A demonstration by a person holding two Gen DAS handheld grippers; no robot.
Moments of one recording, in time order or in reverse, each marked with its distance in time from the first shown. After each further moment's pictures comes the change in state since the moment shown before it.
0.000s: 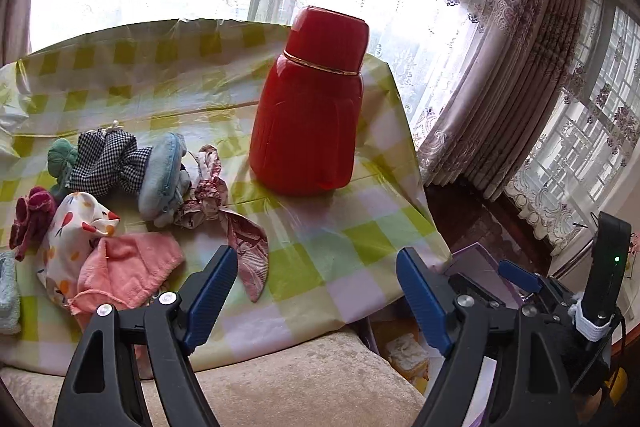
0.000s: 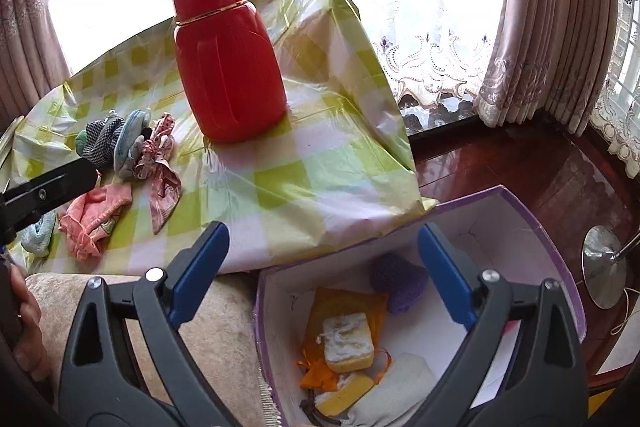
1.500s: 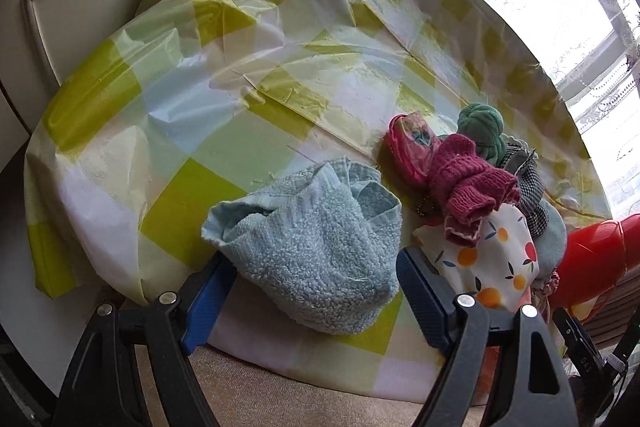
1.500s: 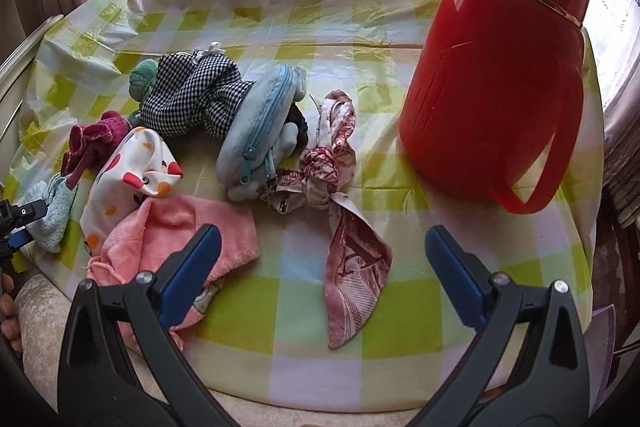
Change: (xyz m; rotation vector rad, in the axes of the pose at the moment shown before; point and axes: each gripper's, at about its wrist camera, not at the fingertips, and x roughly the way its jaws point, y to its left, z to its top) left arm -0.060 0.336 -0.078 -0.750 0.088 0.425; right arm 0.125 0.213 0.047 -0.335 0.156 0.131
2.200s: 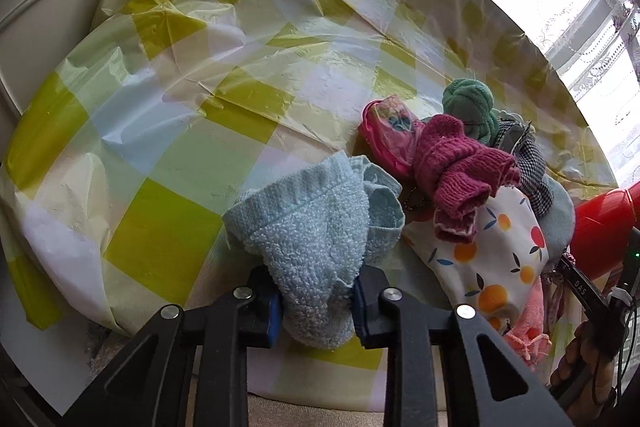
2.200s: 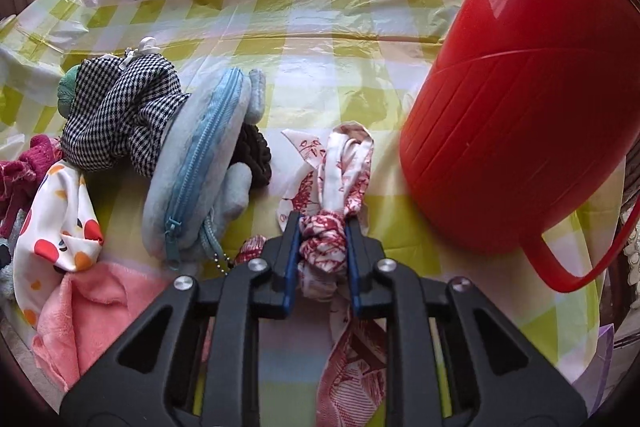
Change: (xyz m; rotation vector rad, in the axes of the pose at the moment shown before) left arm 0.016 -0.022 0.004 0.107 0.001 -0.001; right arm 0.059 -0.004 0.031 0.026 0.018 -0.090
